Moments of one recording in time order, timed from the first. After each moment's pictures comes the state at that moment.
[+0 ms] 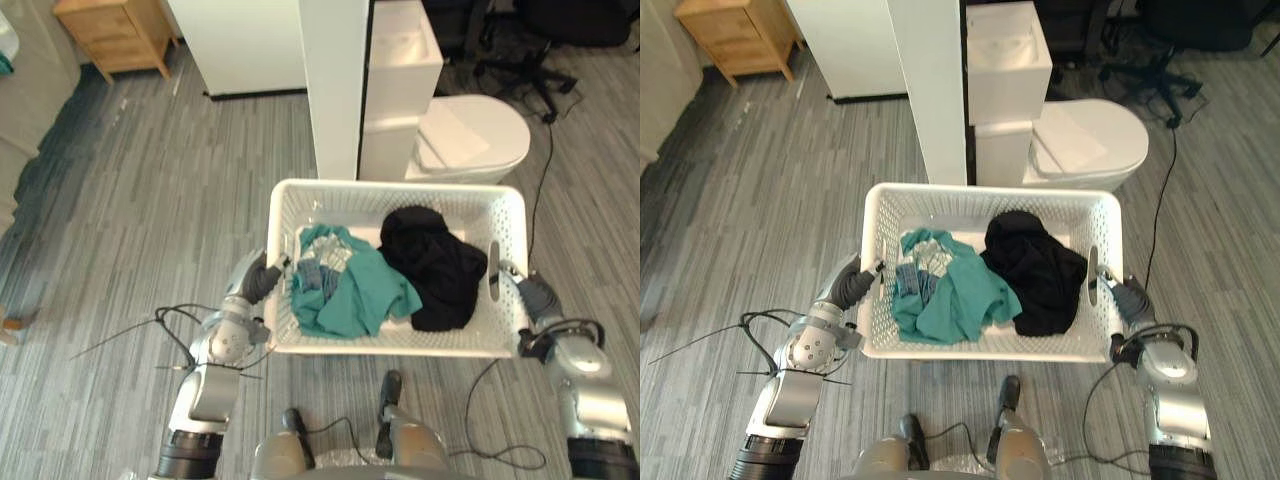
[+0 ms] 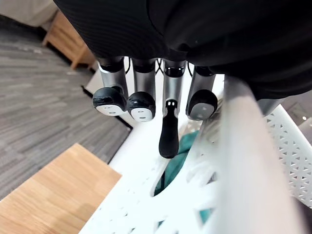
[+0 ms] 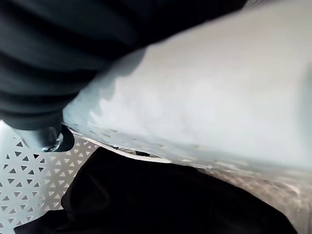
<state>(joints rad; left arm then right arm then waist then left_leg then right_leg) 0.03 0.14 -0.04 -0.17 0.62 0.06 -0.16 0.09 -0.37 -0.30 -0.01 0.17 0.24 0.20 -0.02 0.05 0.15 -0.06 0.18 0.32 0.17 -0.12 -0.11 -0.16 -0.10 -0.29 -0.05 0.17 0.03</state>
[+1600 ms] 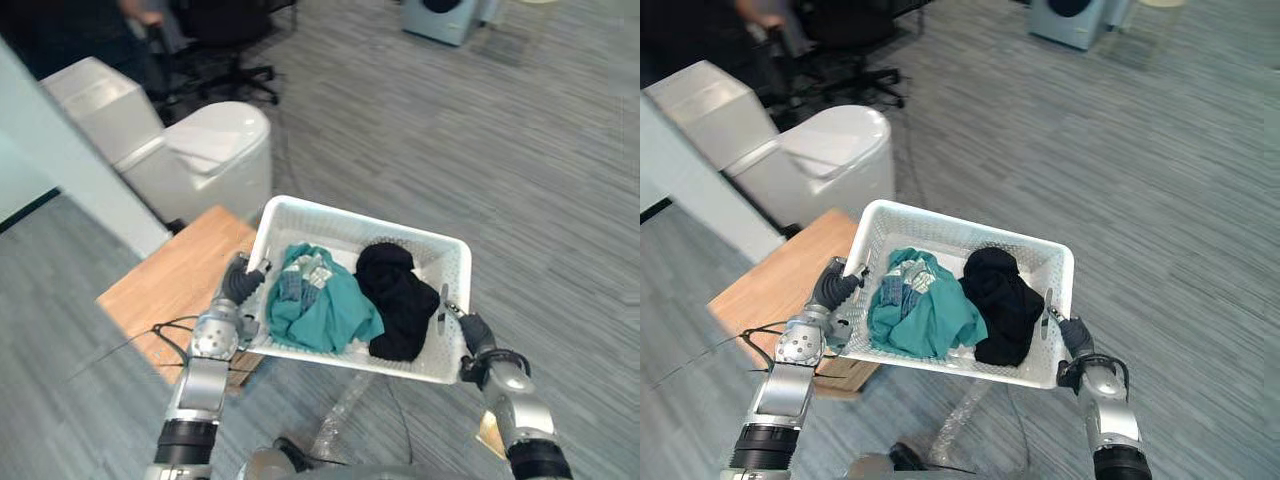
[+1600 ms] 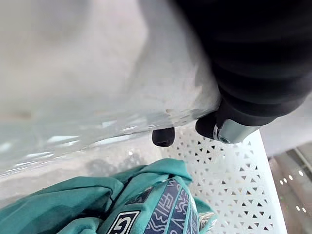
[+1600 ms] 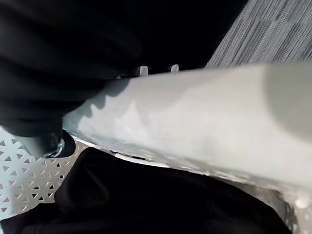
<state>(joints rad) -0.06 0.18 0.03 0.01 0.32 0.10 -0.04 0.06 -0.20 -0.14 0.25 0.17 0.17 0.11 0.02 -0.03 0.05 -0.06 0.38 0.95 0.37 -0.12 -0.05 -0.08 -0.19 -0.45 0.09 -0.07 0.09</state>
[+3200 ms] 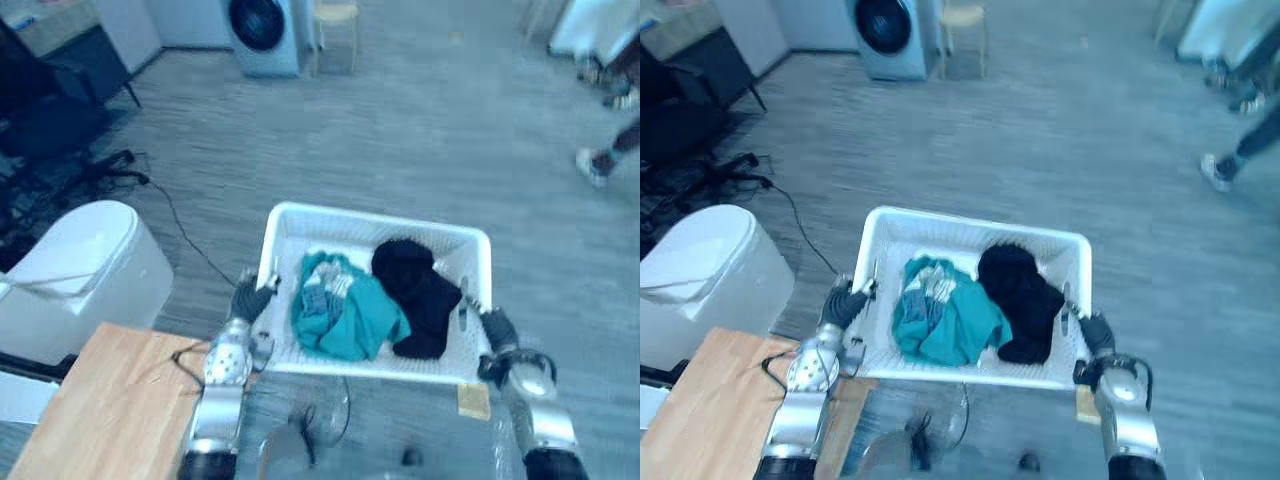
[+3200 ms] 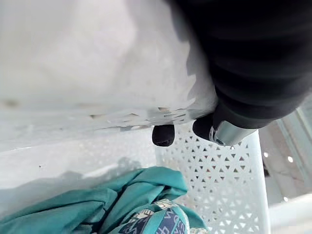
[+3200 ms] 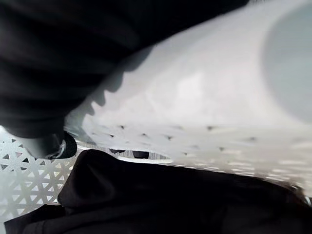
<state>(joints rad) 0.05 0.04 0.02 -0.10 0.27 0.06 -0.01 0.05 -0.21 -0.20 0.18 0.16 0.15 0.06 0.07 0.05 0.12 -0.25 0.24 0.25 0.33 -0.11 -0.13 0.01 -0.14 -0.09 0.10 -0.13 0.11</state>
